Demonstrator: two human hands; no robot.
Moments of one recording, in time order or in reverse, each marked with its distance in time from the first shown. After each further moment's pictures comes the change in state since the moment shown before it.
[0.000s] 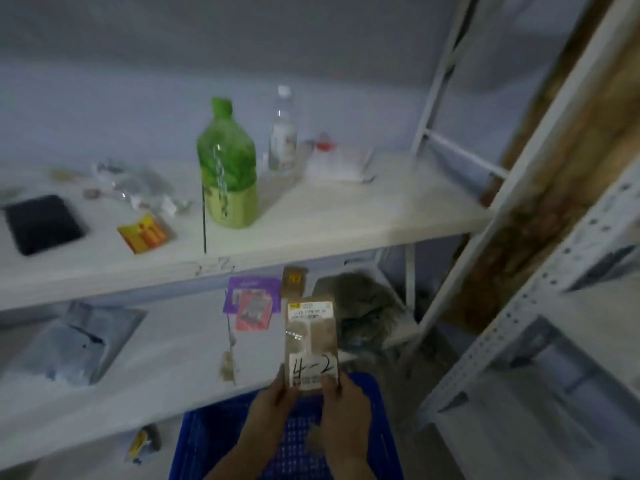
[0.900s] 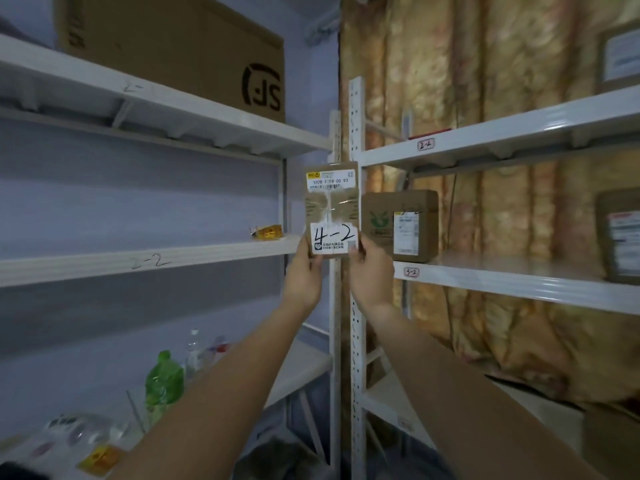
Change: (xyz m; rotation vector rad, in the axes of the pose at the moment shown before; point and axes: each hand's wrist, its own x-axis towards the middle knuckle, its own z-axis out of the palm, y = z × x) left_hand -0.381 0.482 0.068 0.074 -0.077 1.243; right_hand -0.356 -0.330 -0.388 0.111 0.918 -0.799
